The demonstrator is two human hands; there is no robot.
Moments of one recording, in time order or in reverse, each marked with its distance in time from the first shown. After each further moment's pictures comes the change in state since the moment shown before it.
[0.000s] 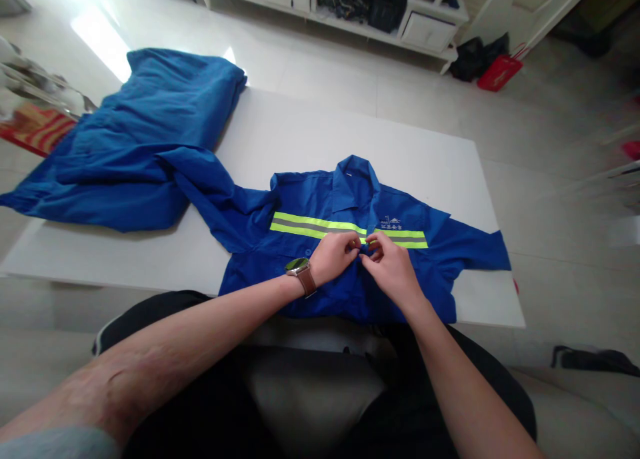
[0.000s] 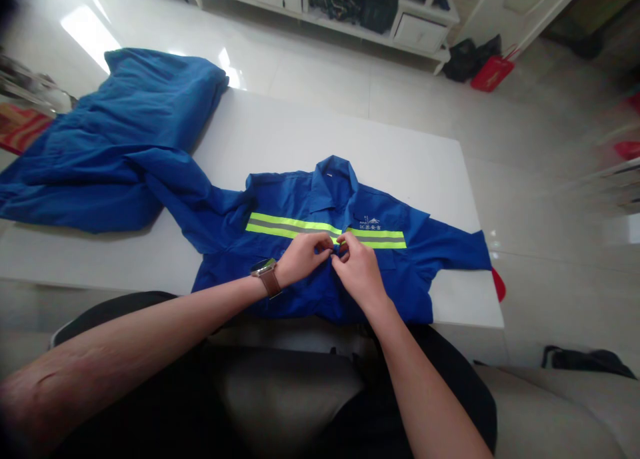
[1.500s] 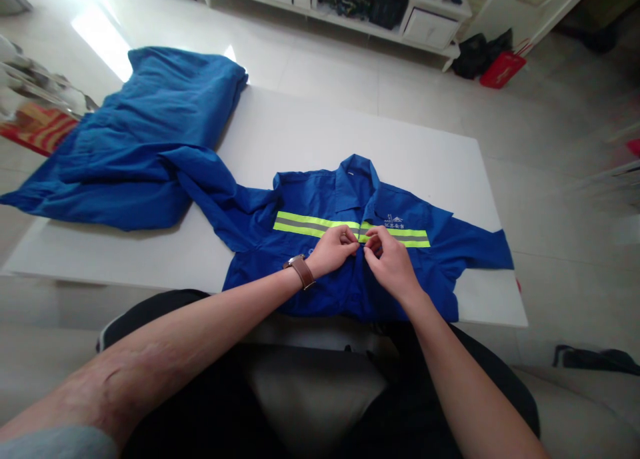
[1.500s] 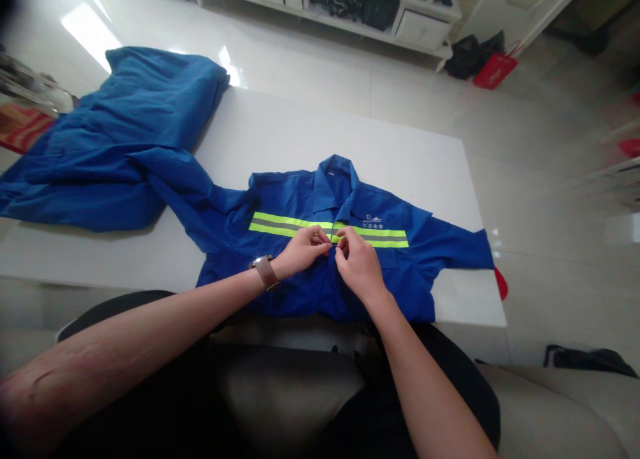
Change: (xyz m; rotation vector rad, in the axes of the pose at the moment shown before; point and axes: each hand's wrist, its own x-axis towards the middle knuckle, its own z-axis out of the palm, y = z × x) left_hand 0.008 -0.010 0.008 -0.630 0.027 -0.302; right_hand 0.007 0.012 0.006 -0.060 0.012 -0.138
